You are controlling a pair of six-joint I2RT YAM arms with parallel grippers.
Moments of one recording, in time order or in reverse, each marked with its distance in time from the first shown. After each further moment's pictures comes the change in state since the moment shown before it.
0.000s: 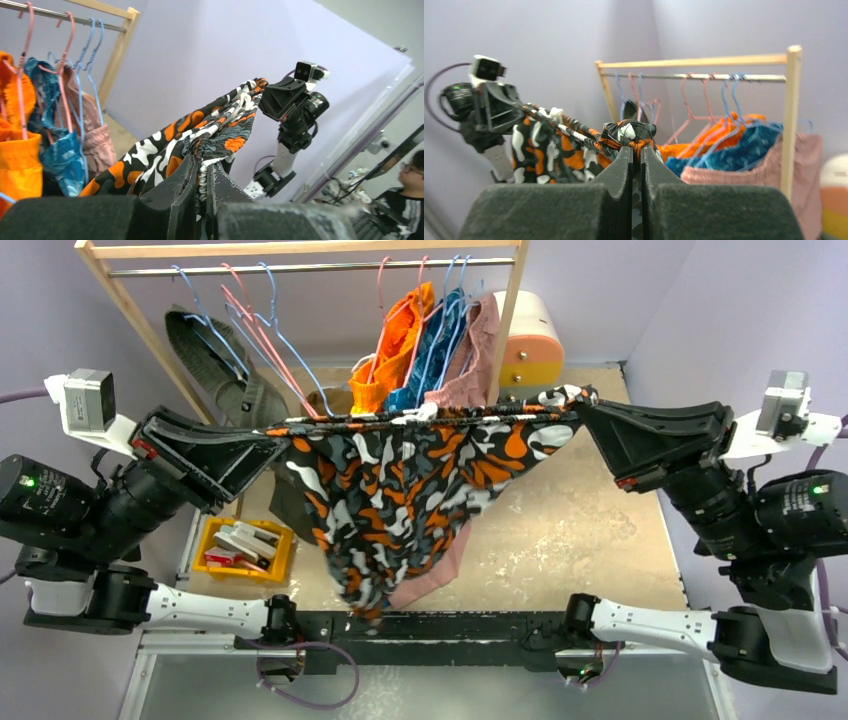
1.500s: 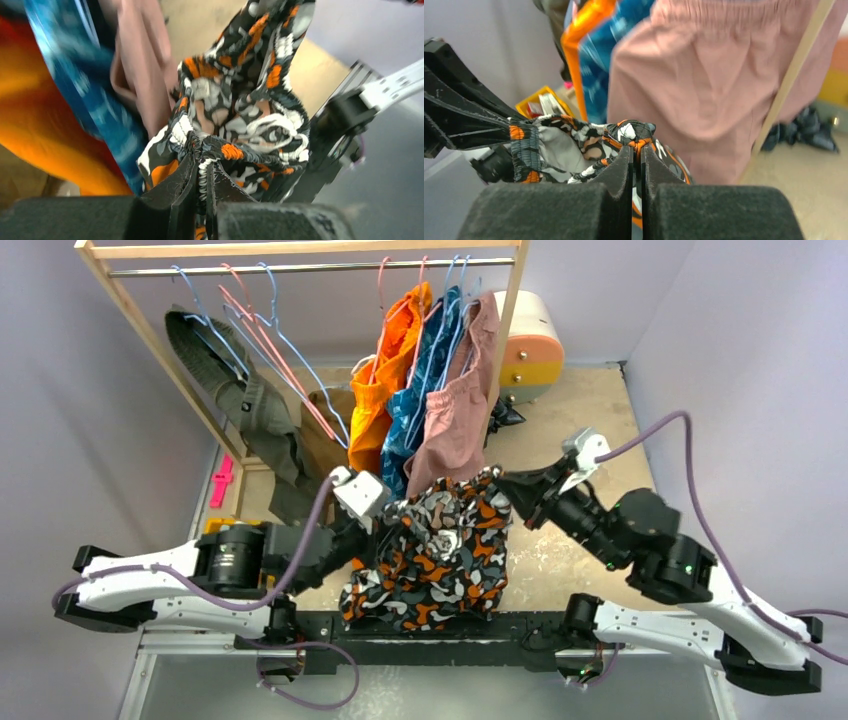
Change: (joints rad) left arm -0.001 0.082 -0.493 -0.079 -0.132 0.057; right arm -0.001 -0.147 -0.526 -0.052 0.071 0.053
